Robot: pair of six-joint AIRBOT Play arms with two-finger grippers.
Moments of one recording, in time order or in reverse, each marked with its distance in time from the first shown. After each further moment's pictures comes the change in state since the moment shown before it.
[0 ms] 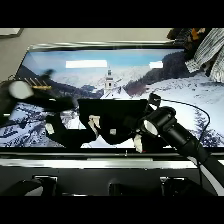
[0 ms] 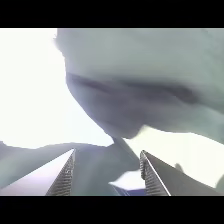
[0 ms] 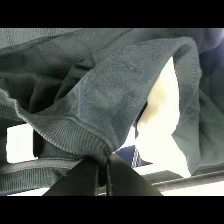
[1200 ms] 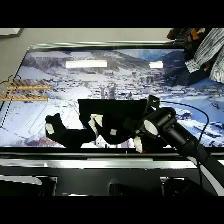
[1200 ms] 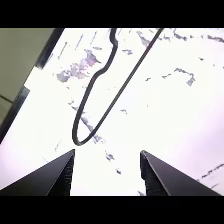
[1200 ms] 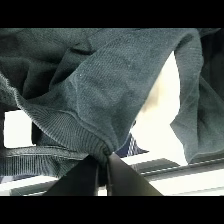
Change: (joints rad) left arm 1.059 -0.604 0.422 0.019 0.097 0.656; right arm 0.000 0.000 -0.002 0.031 0.034 -0.027
